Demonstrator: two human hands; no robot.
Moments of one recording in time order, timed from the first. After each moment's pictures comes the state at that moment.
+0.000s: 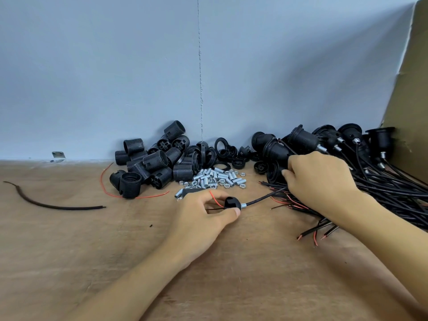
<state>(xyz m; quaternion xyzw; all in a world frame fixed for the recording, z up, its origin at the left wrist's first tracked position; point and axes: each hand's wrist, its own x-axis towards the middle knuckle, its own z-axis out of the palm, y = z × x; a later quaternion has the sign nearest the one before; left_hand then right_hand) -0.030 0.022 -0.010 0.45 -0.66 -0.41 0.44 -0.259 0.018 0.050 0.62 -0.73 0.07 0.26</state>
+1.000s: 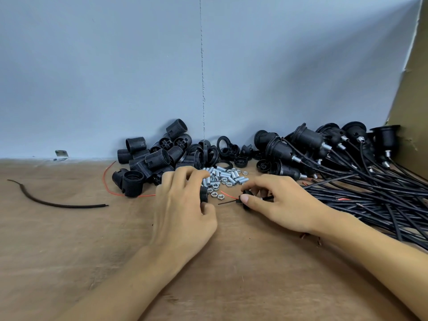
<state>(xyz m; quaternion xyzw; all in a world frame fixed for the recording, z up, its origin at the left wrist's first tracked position) -0.014 0.018 -0.008 0.52 -0.74 0.07 0.42 -0.236 0.016 0.010 0.79 -0.54 0.28 -0.10</state>
